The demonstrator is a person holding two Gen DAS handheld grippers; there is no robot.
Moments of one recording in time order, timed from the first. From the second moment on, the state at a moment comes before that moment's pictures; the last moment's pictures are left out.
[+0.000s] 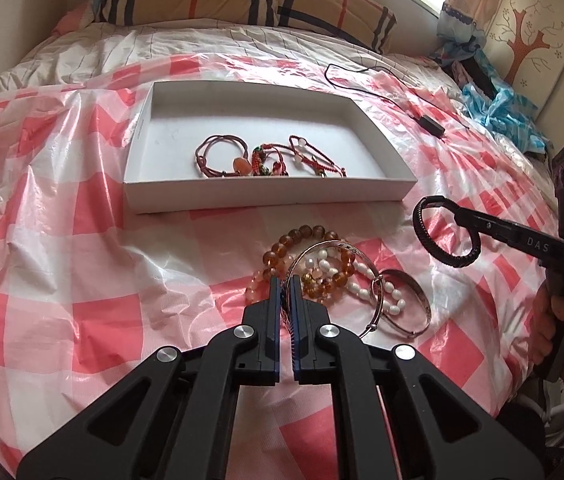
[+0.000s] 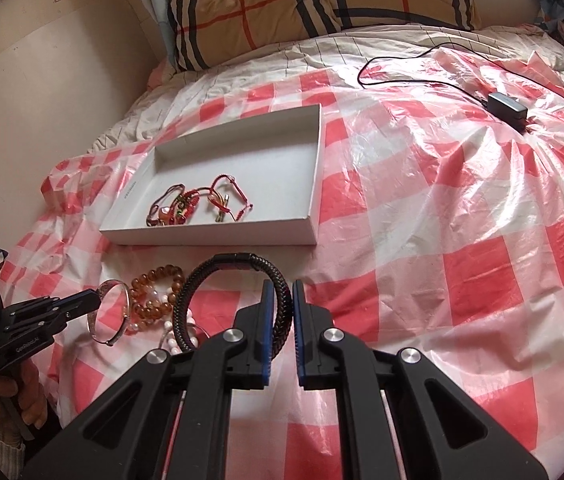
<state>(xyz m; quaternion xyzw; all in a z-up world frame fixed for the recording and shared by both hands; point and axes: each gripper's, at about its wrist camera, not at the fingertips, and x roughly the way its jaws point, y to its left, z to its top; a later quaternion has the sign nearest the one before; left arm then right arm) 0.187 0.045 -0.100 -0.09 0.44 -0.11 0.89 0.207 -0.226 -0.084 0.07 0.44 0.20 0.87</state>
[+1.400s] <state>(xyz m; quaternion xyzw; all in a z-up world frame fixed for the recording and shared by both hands) 0.292 0.035 -0.107 -0.06 0.44 -0.03 0.90 0.287 -0.166 -0.092 0.05 0.41 0.23 0.88</state>
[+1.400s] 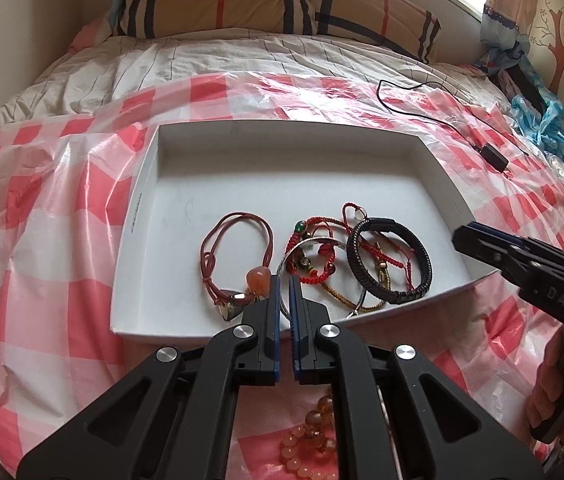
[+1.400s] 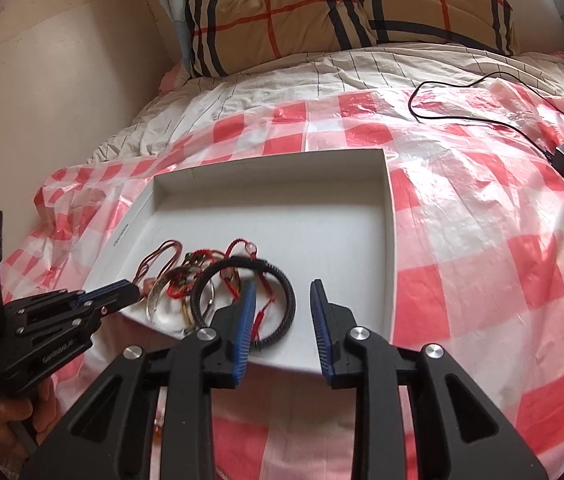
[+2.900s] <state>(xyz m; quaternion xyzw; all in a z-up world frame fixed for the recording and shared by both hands) 0.216 0.037 -0.110 -0.05 0.44 -0.03 0.89 0.180 -0.167 -0.099 -0.03 0.44 0.22 0.87</state>
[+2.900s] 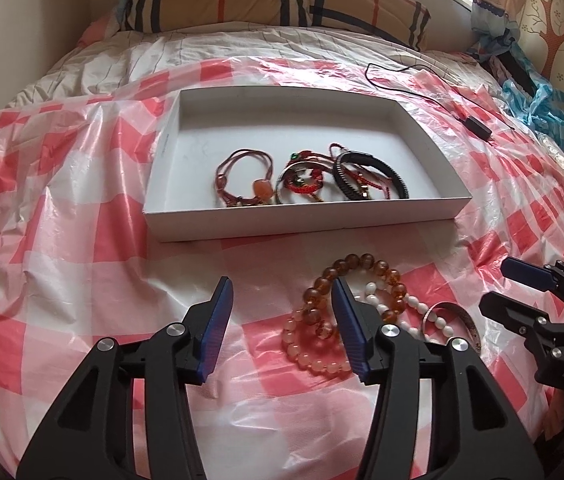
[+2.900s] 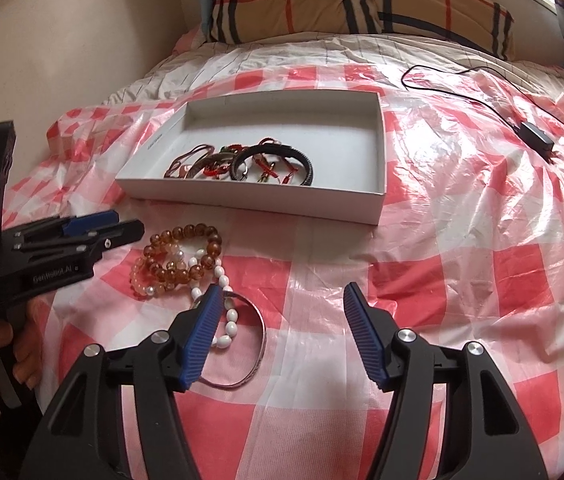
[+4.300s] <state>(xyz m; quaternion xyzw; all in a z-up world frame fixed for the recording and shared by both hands) 0.247 0.006 -0.131 0.01 0.48 -0.09 0.87 0.193 -0.166 -0.116 -0.05 0.47 0.25 0.85</state>
